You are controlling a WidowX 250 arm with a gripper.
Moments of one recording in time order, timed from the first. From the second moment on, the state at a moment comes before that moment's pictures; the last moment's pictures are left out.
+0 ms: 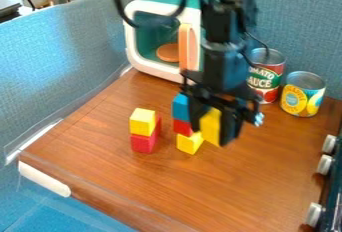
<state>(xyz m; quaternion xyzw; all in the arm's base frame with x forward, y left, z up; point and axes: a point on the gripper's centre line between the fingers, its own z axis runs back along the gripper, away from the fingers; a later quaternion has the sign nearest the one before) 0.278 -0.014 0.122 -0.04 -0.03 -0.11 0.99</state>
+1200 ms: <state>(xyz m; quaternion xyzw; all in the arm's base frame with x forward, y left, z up) 0.311 0.116 0.096 -0.05 0.04 0.13 0.99</state>
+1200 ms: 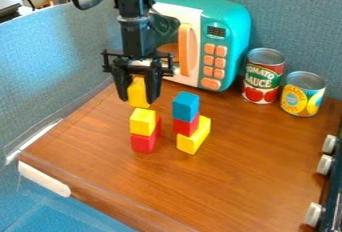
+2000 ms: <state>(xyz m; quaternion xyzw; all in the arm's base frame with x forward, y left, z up) 0.319 0.113 0.075 -0.04 0.07 0.12 0.99</state>
